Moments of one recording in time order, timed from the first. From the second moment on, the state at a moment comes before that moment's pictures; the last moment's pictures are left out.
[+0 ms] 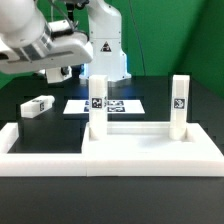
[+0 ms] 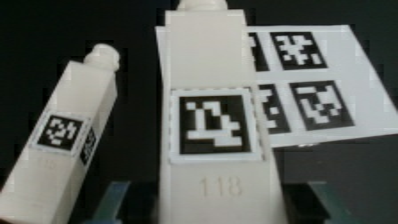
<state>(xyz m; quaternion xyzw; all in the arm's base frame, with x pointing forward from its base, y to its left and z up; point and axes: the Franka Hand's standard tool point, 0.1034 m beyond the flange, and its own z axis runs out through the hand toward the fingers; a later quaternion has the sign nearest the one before) 0.415 -0.144 0.105 -0.91 0.07 0.39 0.13</state>
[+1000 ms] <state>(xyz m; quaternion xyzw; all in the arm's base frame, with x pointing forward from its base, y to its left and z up) 0.513 -0.148 0.187 -0.99 0.04 0.07 0.08</state>
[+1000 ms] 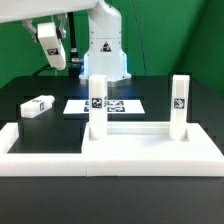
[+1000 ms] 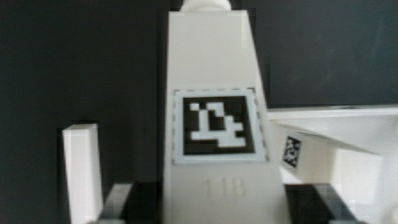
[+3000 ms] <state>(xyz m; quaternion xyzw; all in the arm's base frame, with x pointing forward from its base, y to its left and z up) 0.642 0.051 0.191 -0.94 0.01 -0.33 -0.01</state>
